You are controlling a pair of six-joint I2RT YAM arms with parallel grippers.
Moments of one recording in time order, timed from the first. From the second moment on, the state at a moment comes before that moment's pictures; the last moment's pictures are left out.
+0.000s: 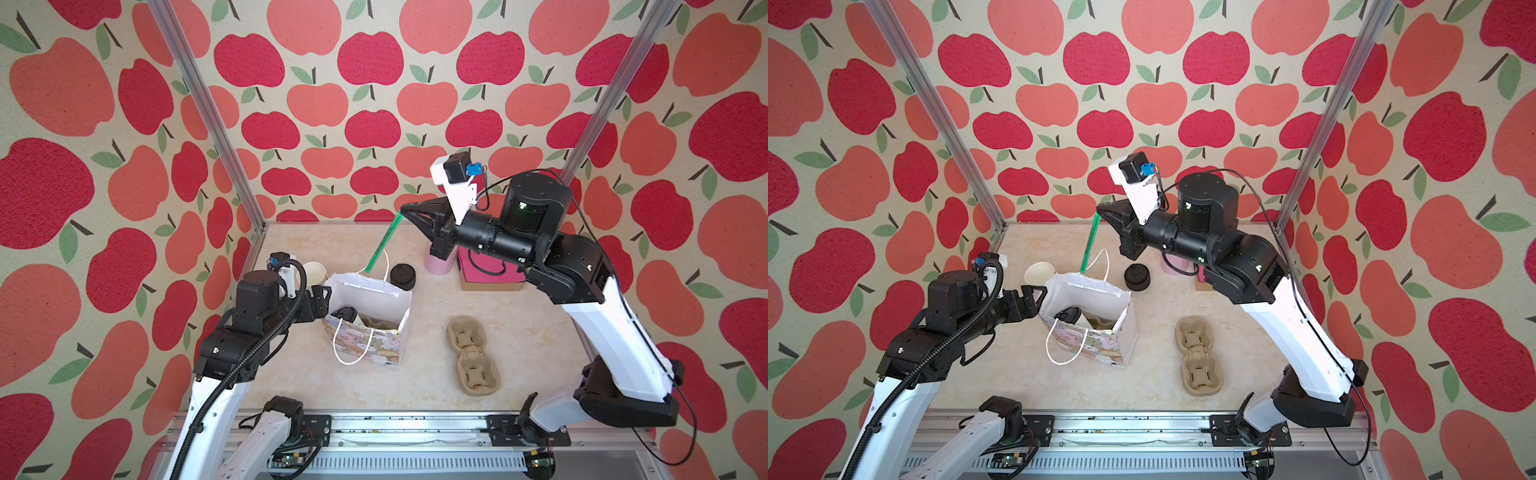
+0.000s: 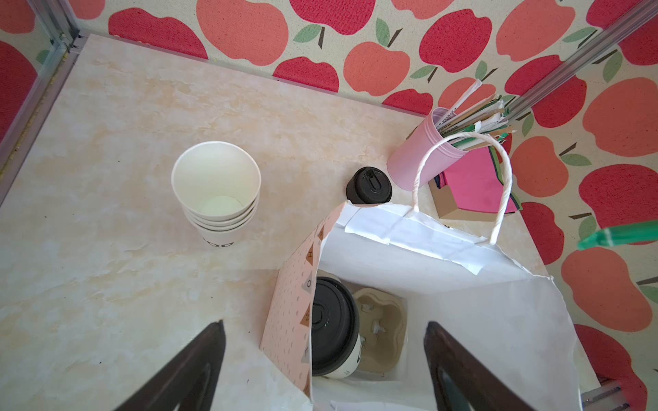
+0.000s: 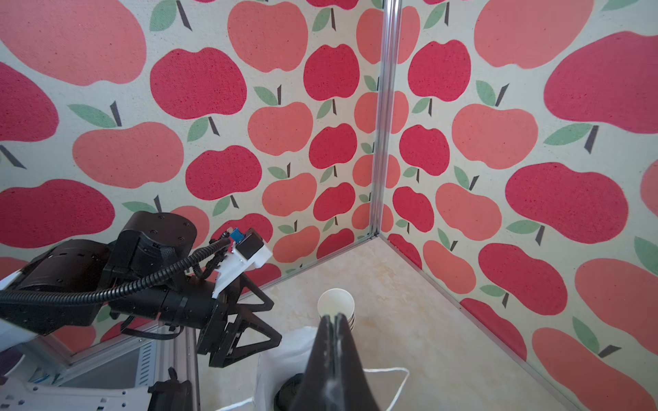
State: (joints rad) left arm -0.24 0.78 1.16 -0.96 0.12 -0.36; right arm 1.01 1.50 2.15 -0.73 -0.15 0.01
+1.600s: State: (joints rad) left arm -0.23 0.77 1.11 -0.91 0.10 -0.40; right arm 1.07 1.67 1.50 -0.42 -0.17 0.06
